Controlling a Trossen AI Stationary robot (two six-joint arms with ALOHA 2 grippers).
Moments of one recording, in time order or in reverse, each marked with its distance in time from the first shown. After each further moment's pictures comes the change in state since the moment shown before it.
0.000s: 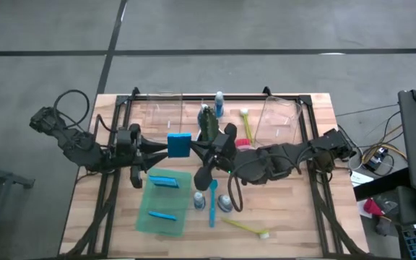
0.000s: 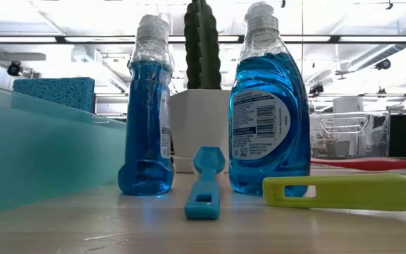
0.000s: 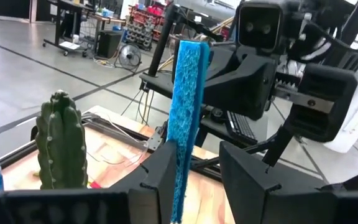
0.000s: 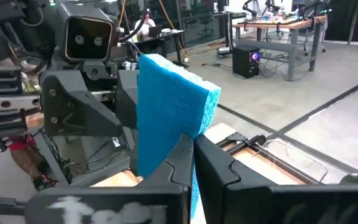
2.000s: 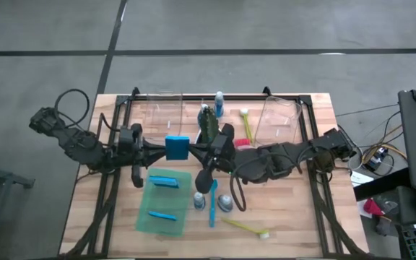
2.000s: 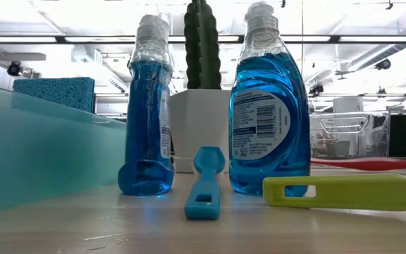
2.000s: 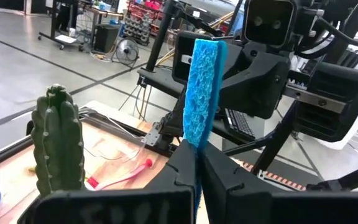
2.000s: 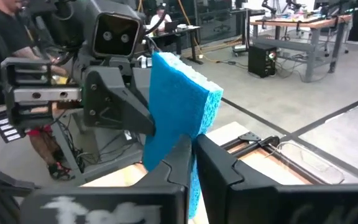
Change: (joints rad) left arm 0.026 0.000 0.000 -0.017 0.044 -0.023; right arm 0.003 -0.004 -0.001 0.000 -0.077 -0.029
